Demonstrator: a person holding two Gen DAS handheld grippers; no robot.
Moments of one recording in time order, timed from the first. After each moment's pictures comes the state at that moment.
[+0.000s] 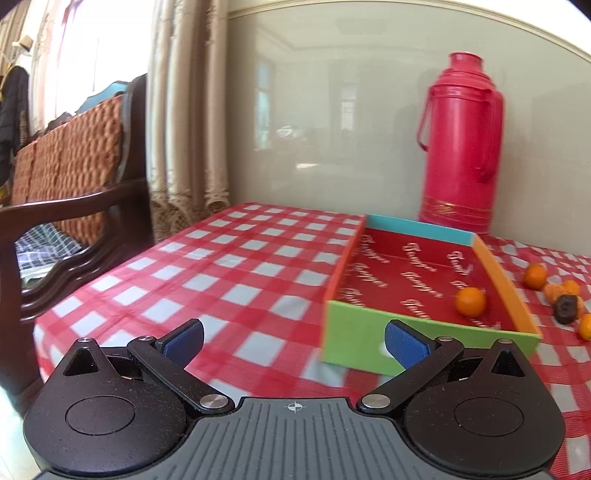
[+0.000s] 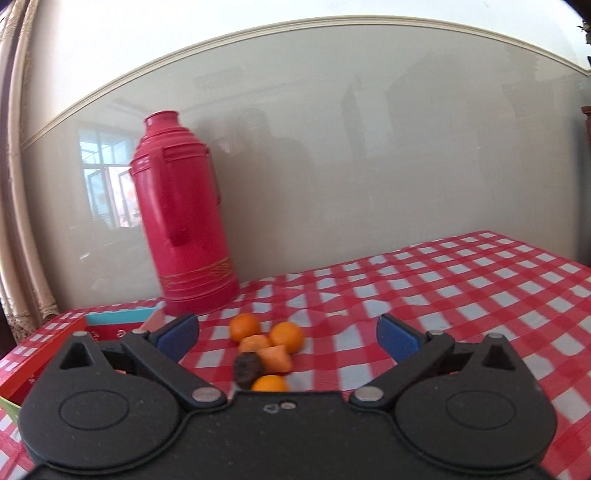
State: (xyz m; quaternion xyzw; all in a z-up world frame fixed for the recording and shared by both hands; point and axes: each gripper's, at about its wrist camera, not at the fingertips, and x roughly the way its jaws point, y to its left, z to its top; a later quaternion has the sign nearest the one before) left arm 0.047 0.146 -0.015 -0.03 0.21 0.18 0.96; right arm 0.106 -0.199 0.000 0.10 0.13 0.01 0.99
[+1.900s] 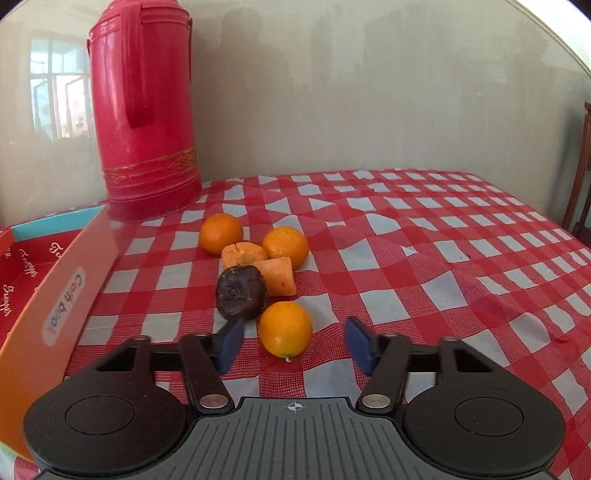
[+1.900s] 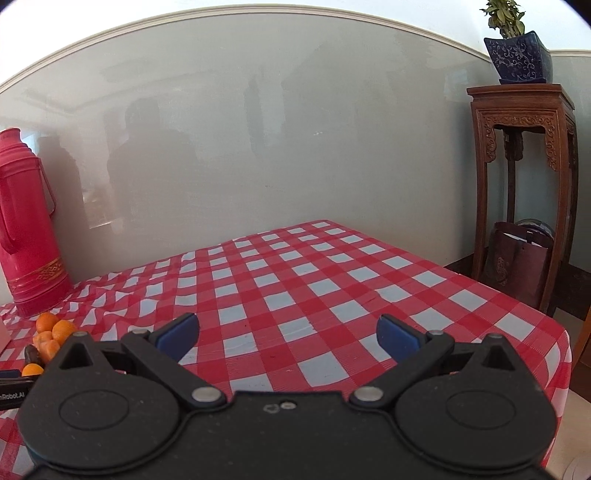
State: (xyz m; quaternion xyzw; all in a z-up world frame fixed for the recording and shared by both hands) left arm 0.179 -0.135 -0.037 0.04 0.30 -0.07 0.95; right arm 0.087 -0.372 -0.024 0.10 0.16 -0.15 0.97
